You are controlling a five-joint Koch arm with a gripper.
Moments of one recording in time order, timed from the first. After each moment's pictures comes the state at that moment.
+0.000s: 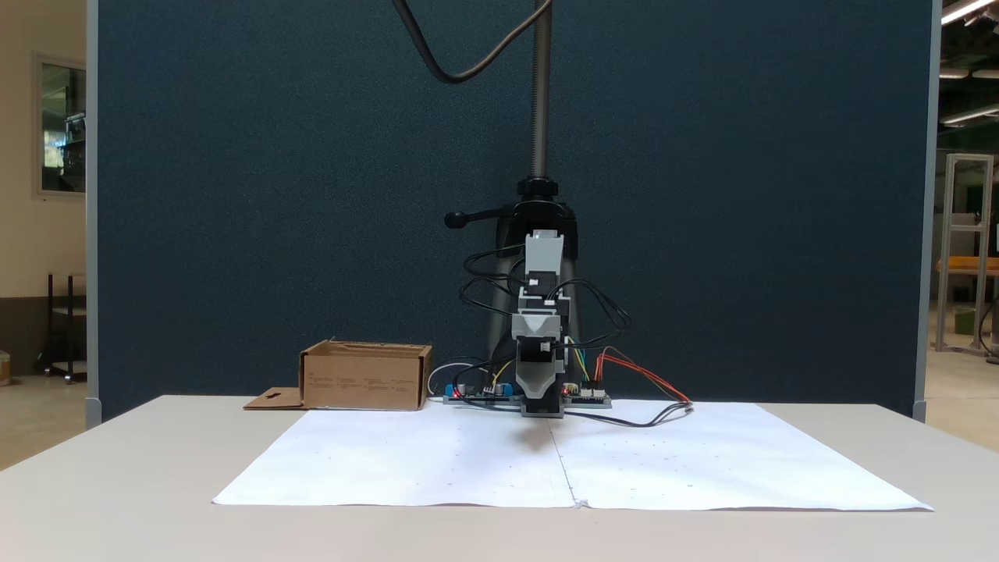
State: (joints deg) arm 4.9 125.9 128.3 -7.6 -2.1
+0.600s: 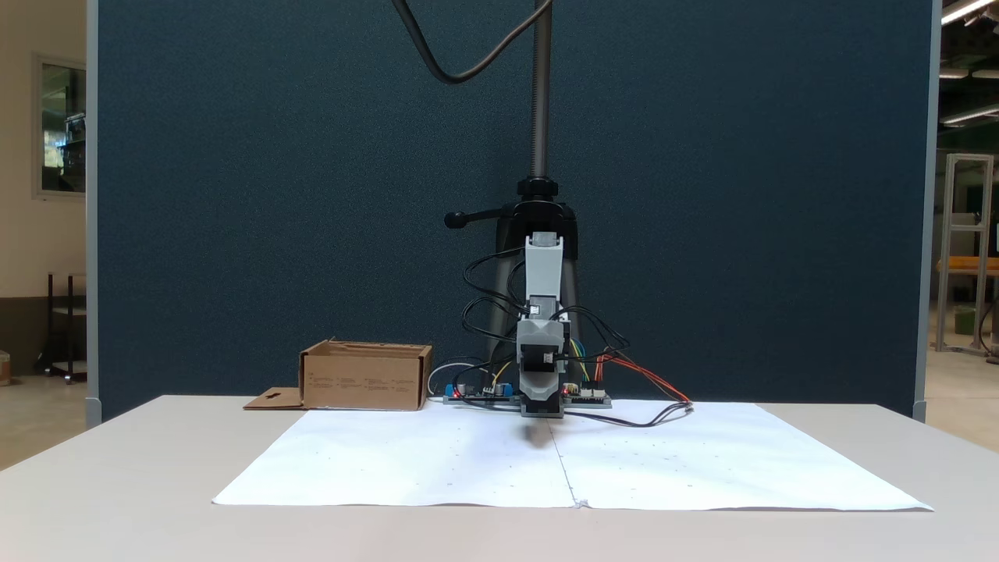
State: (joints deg) arm 4.0 128.7 152.1 -35.8 -2.1
